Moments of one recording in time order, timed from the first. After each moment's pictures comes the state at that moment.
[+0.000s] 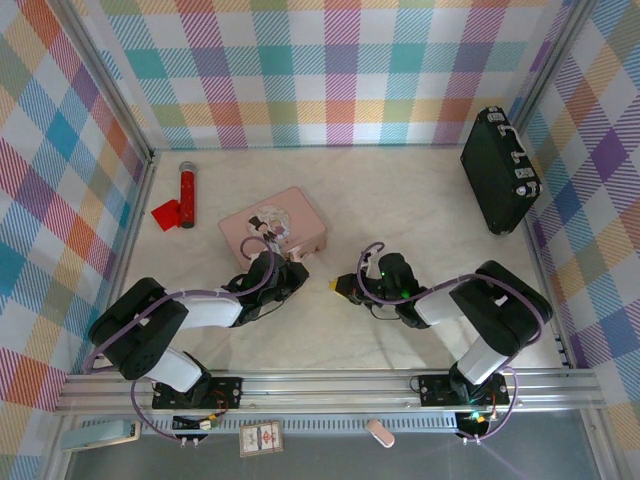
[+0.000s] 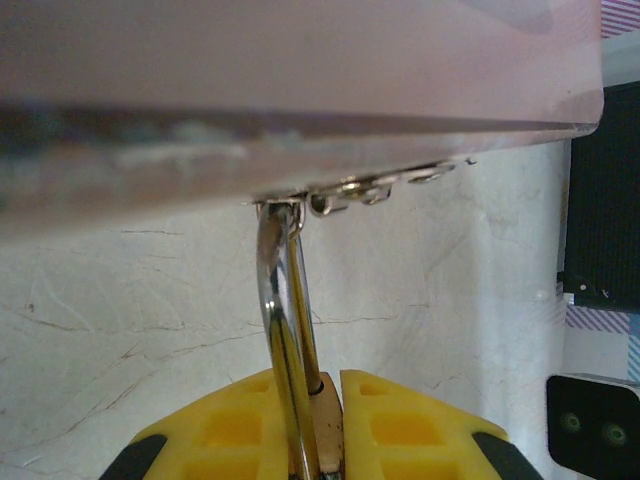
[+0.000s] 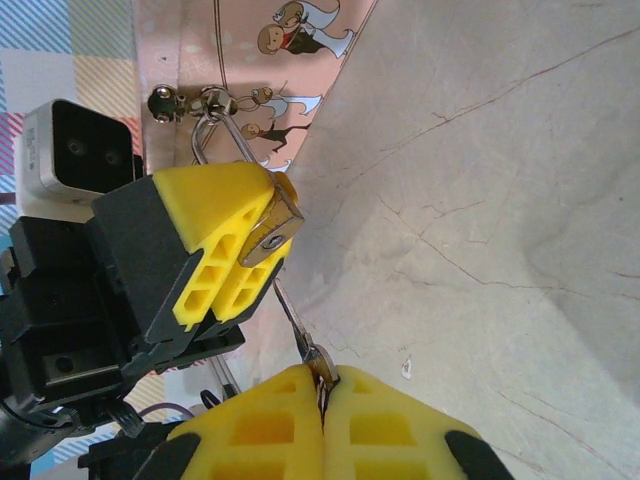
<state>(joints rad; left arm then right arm) -0.68 1.49 0.47 0.43 0.01 -1.22 0.68 1.64 0.40 0.79 -0.52 1.18</state>
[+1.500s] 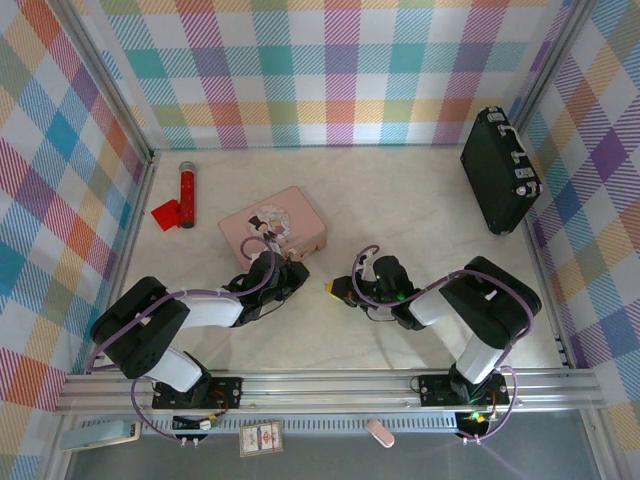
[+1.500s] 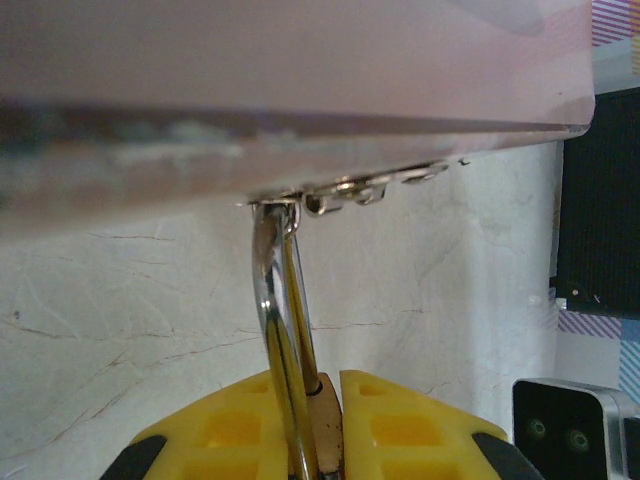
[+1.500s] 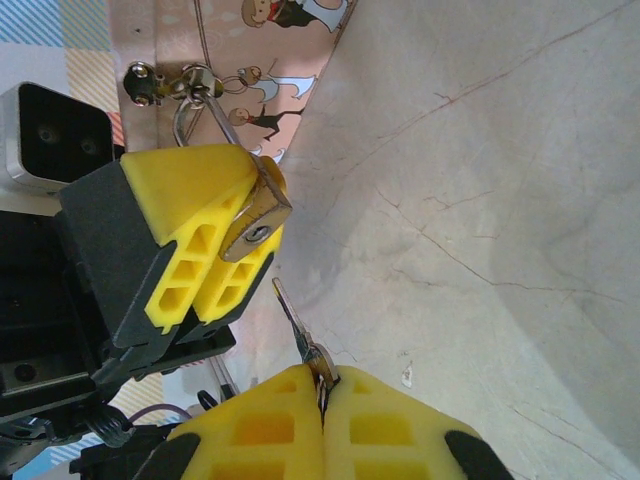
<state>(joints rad) -0.69 1.50 0.47 0.45 0.01 -1.24 0.71 1.69 0.40 0.85 -0.49 1.21</state>
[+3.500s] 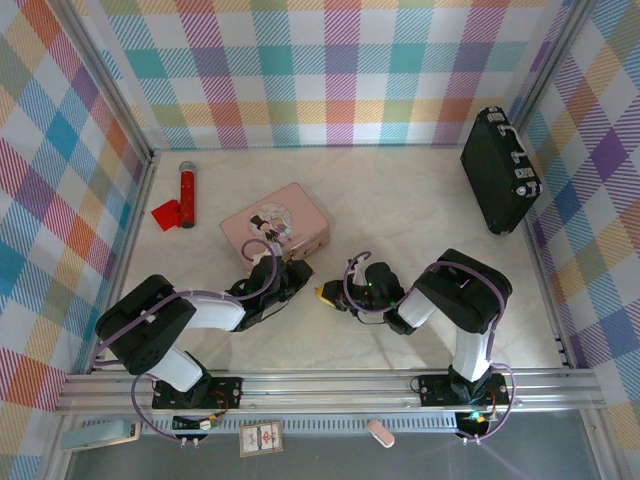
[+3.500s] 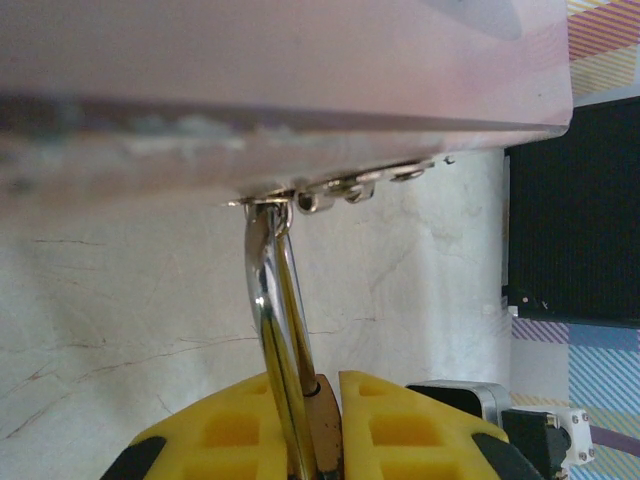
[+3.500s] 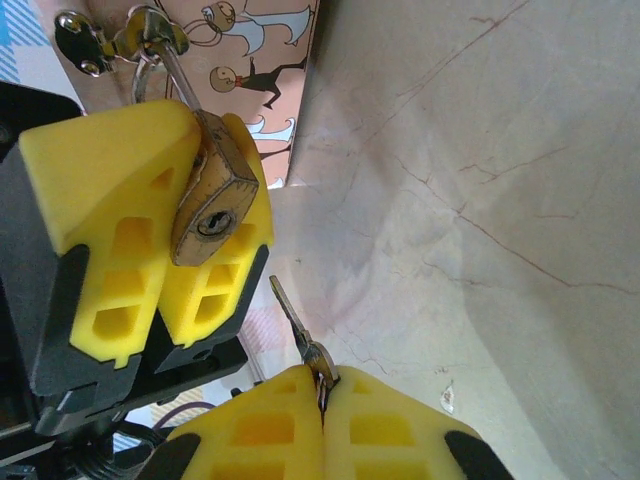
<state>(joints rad) -0.72 1.53 0.43 0.61 -0.04 -1.28 0.77 1.85 0.42 1.07 -0.48 1.35</state>
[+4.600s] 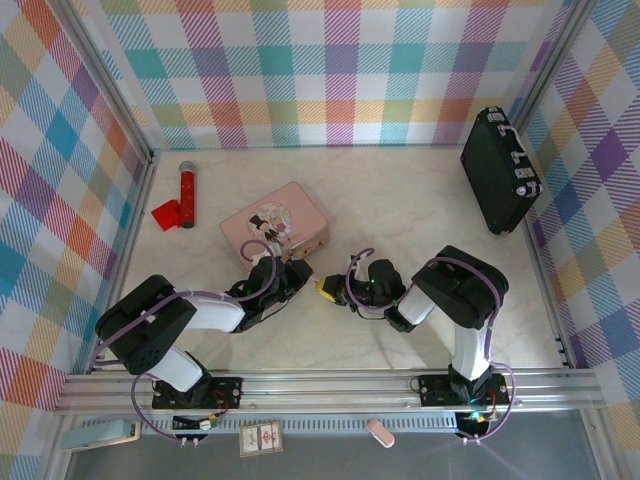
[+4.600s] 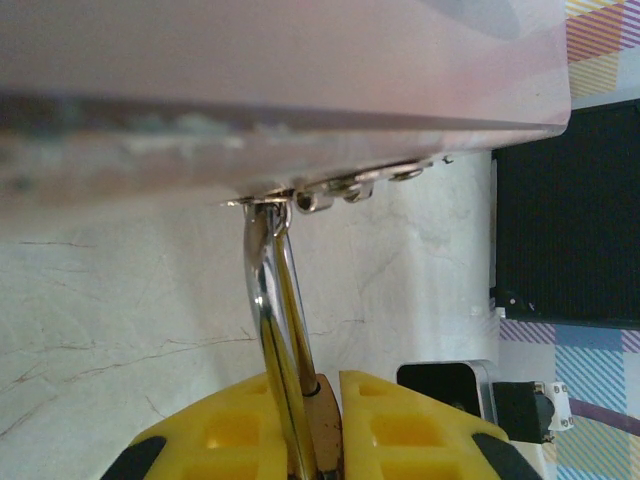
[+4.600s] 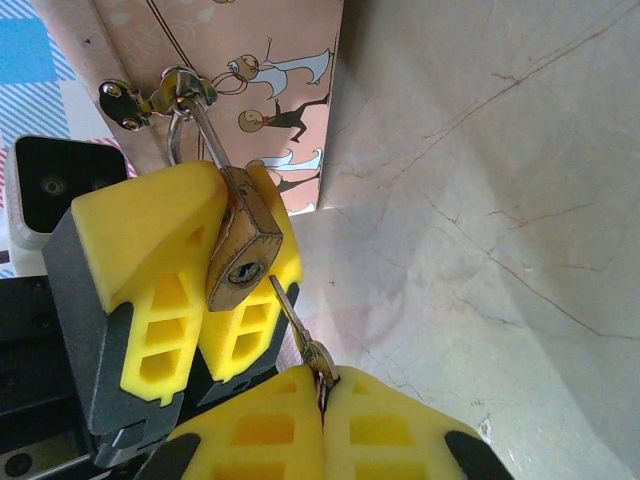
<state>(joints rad) -0.72 1.53 0.42 0.65 -0.04 -1.28 0.74 1.89 0.43 1.15 -0.51 1.43</state>
